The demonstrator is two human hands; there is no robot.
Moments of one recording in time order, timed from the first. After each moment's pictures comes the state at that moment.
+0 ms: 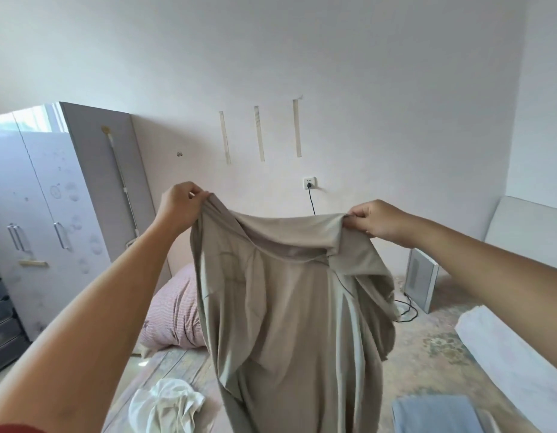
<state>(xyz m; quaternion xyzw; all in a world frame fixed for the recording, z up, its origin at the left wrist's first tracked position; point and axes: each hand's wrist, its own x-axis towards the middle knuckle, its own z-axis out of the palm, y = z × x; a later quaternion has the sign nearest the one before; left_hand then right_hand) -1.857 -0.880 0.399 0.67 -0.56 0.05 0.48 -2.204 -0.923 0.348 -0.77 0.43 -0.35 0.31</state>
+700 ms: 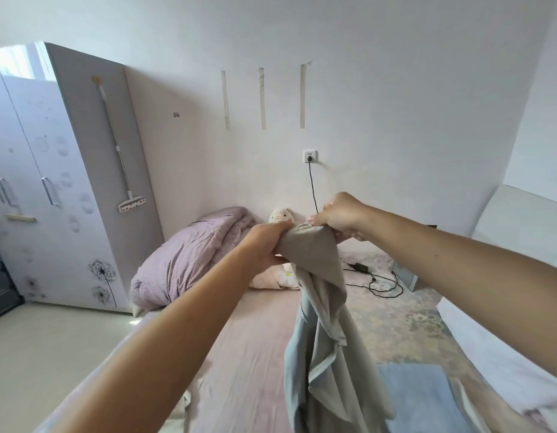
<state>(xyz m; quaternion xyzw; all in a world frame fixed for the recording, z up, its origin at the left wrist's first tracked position) -1.964 -0.874 0.285 0.52 -0.38 -0.56 0.52 -2.115 -0.902 0.328 -0.69 0.55 -0.31 0.36</state>
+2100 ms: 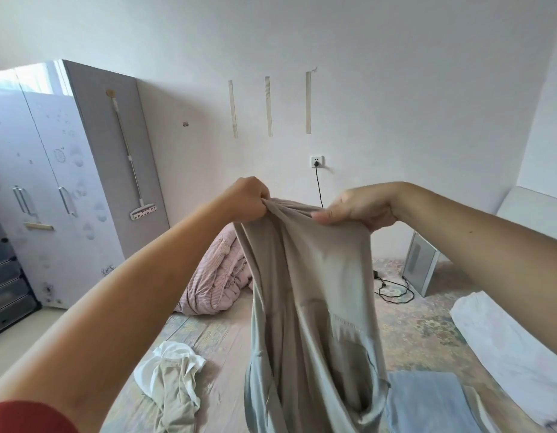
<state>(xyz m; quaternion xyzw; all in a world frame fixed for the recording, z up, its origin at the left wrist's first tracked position) -1.922 -0.864 0.369 0.64 -0.74 0.03 0.22 -2.149 -0.888 0.368 -0.75 0.44 -0.10 0.48</state>
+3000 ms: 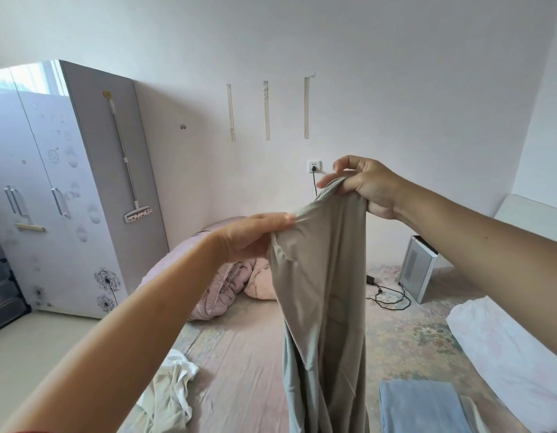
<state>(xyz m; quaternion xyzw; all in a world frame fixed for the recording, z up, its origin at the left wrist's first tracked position) -1.931 -0.856 0.327 0.37 -0.64 -0.58 0.35 -2.153 -0.903 0.379 -0.68 0.31 -0.46 0.48</state>
